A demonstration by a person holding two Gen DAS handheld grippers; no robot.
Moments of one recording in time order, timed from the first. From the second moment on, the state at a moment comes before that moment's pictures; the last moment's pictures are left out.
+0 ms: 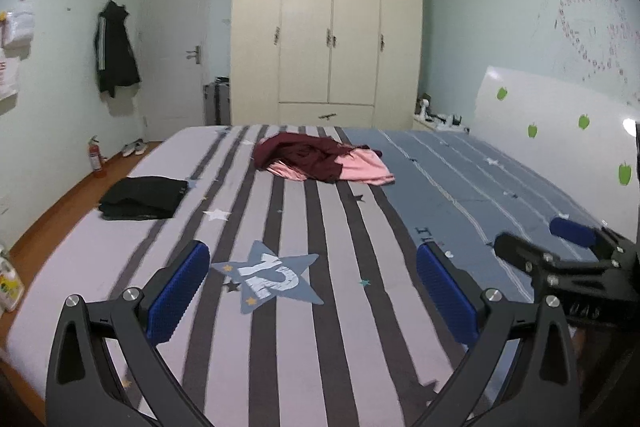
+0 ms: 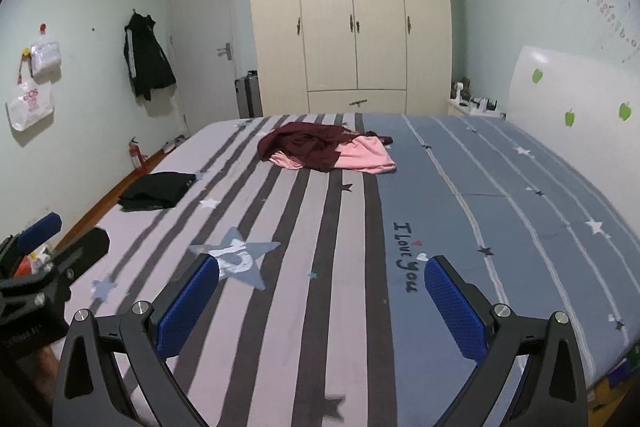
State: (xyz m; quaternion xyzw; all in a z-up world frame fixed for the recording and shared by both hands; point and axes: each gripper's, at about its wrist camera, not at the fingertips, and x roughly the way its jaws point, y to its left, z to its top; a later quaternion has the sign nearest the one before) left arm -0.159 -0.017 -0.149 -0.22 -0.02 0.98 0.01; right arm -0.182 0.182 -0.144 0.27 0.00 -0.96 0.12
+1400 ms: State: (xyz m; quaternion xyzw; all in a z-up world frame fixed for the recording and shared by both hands) left arm -0.832 -0.190 -0.330 -0.39 0.00 0.92 -0.07; right arm -0.795 0.058 -0.332 0.43 -0.05 -0.90 0.09
